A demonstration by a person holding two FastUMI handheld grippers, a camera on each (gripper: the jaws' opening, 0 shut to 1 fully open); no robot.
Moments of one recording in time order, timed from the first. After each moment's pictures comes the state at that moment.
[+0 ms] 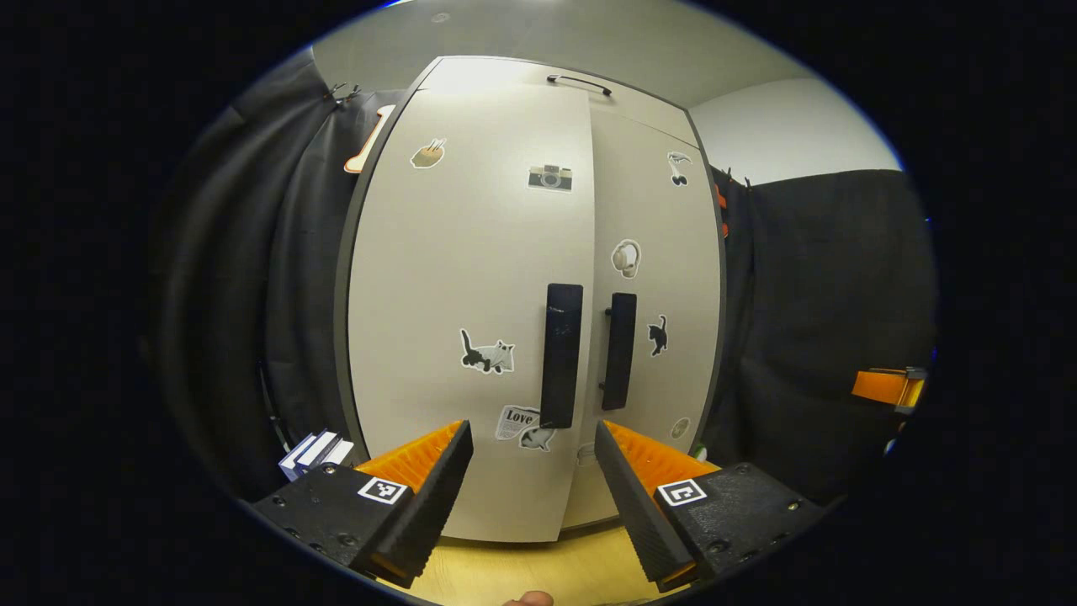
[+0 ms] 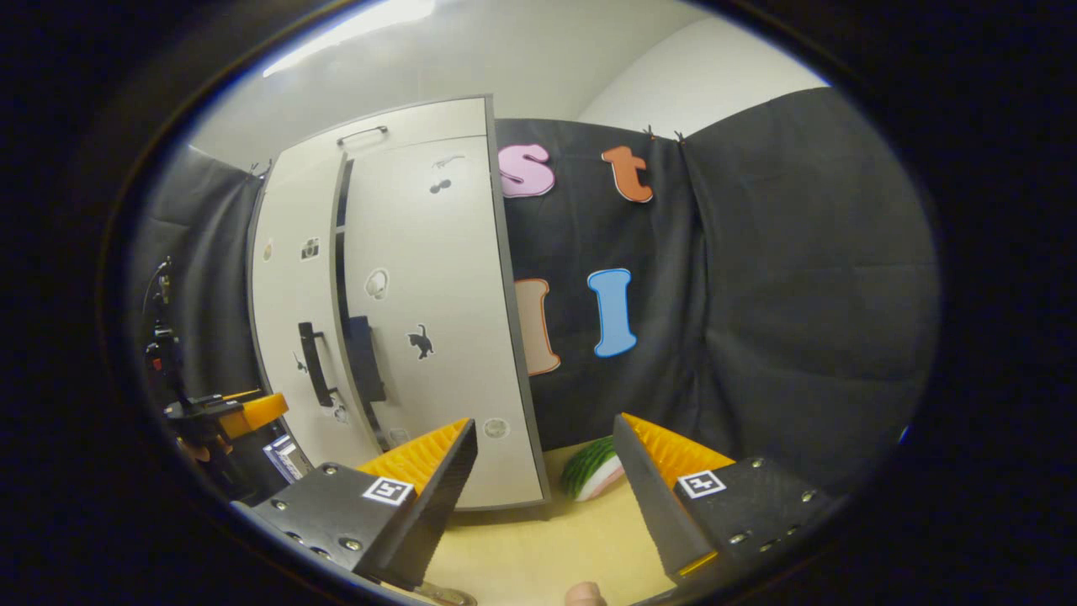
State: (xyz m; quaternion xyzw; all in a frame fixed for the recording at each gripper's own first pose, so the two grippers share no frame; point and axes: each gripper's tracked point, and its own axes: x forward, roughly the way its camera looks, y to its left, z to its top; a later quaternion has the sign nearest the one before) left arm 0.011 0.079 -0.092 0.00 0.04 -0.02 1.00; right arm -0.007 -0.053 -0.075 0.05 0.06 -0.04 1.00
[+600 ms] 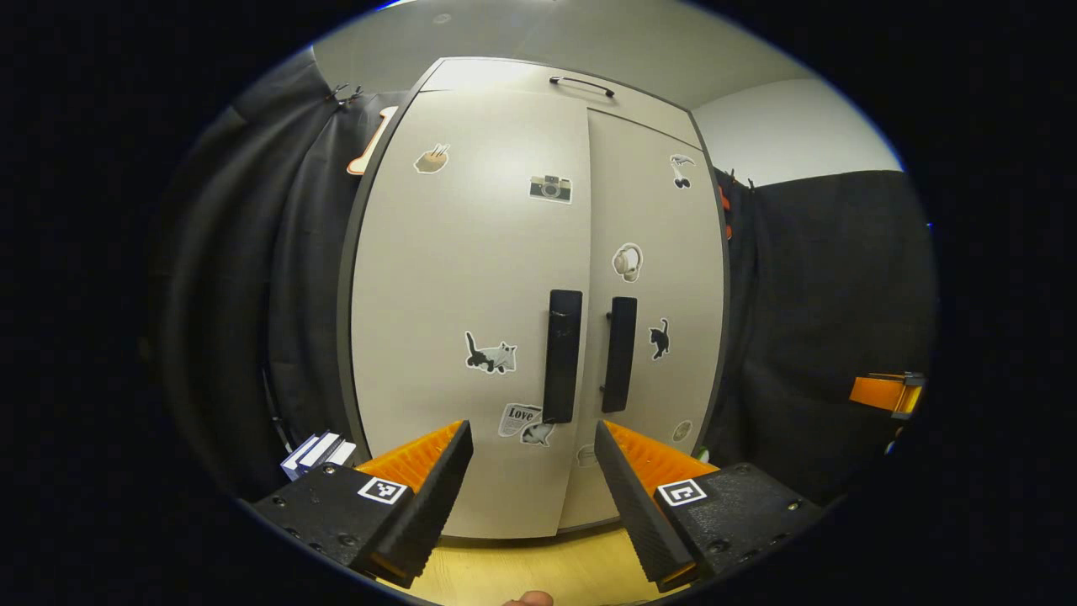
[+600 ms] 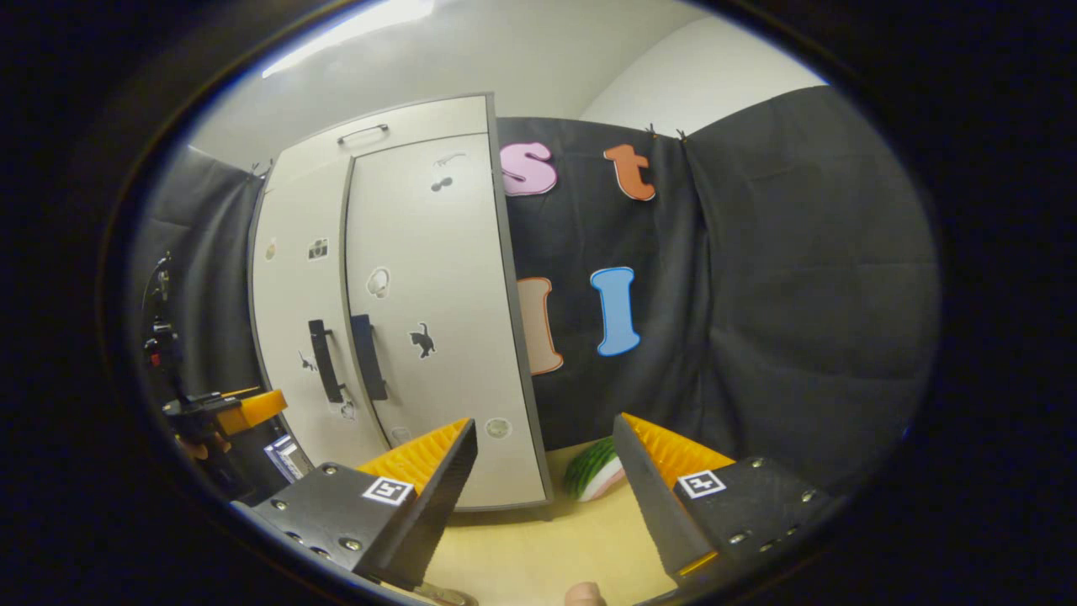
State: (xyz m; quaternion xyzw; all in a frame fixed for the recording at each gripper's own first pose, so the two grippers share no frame) left arm 0.011 0.082 -0.090 0.00 0.04 -0.01 1.00; right arm -0.002 -0.049 -0.077 0.05 0.06 -0.03 1.00
